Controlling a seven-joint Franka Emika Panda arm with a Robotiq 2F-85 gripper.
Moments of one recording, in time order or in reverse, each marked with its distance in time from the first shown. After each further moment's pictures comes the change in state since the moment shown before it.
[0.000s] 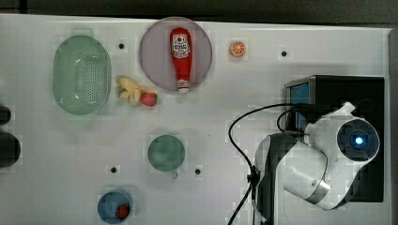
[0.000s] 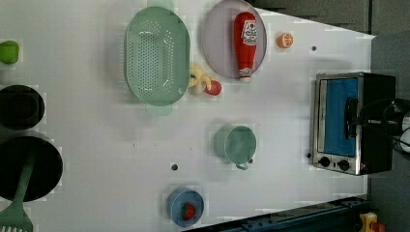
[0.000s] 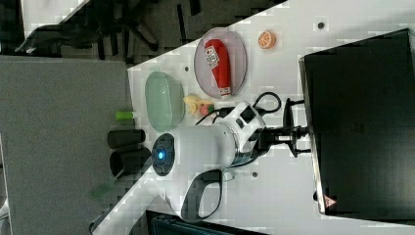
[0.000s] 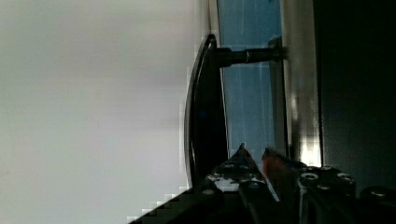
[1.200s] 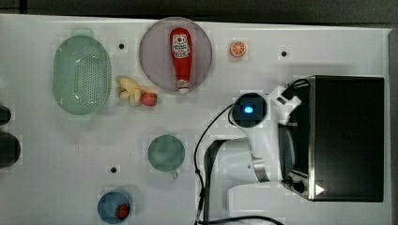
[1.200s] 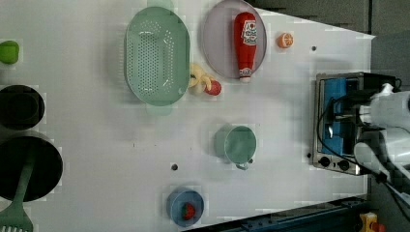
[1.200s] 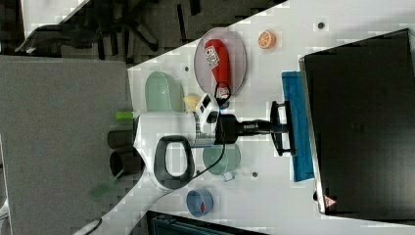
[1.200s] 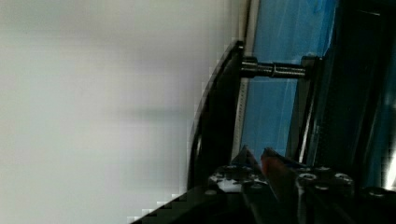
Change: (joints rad) arm 0.094 0.058 0.155 -0.025 -0.543 -0.062 0.500
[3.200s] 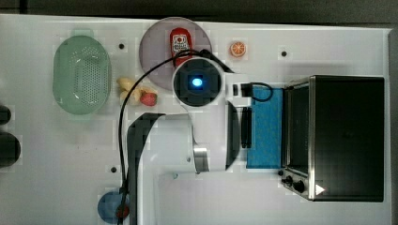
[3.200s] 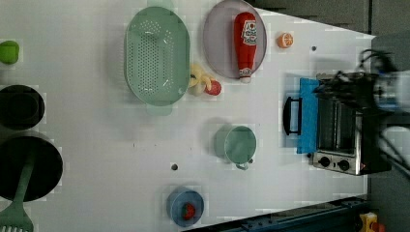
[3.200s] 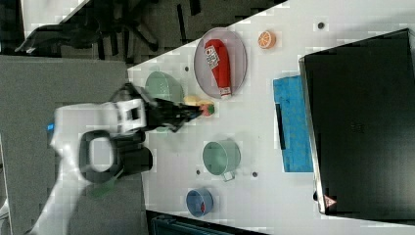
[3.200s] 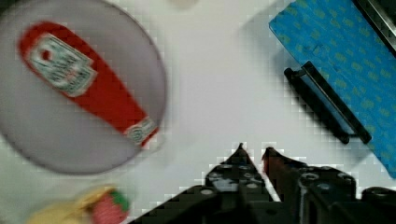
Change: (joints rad) arm 0.198 -0.169 0.076 0.168 0.541 -0.199 0.642
